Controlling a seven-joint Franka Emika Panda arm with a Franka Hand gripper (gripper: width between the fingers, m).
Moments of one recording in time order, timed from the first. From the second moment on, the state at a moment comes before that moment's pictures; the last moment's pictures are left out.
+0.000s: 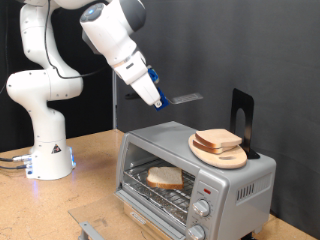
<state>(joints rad) -0.11 -0.49 0.29 -2.59 0.92 2.16 -0.67</state>
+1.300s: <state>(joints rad) -0.11 -0.35 0.38 -2.66 1.05 2.43 -0.75</state>
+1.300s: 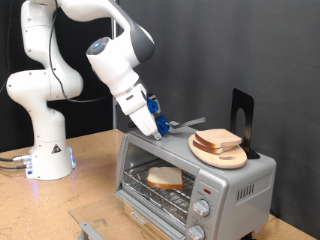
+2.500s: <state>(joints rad) -0.12 -0.47 0.24 -2.65 1.06 2.16 -0.79</state>
